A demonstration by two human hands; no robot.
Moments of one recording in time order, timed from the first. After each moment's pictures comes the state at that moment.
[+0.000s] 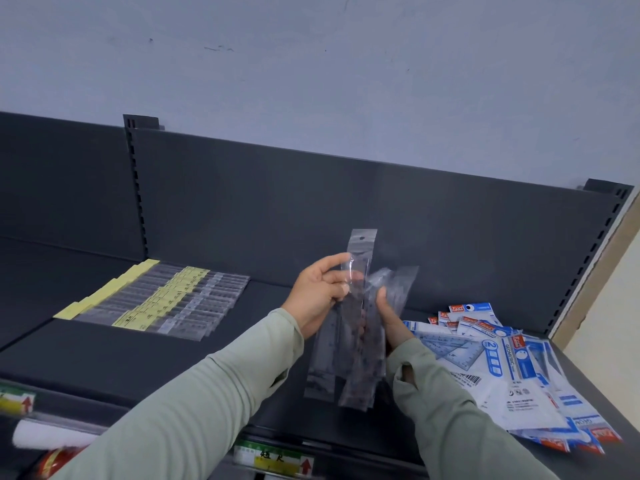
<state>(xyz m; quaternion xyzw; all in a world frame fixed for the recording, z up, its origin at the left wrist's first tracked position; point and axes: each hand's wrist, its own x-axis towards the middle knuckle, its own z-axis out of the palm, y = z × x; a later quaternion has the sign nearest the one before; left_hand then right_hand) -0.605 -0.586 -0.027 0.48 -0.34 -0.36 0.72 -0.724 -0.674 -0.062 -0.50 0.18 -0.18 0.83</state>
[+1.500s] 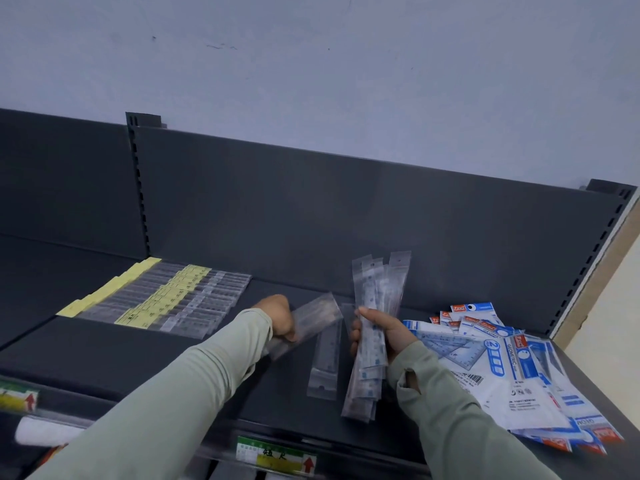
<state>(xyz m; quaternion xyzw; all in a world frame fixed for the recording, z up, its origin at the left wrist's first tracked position) -0.544 -0.565 -0.057 0.90 -0.38 -0.17 0.15 -0.720 -0.675 -0.071 -0.47 0.26 -0.17 0.83</state>
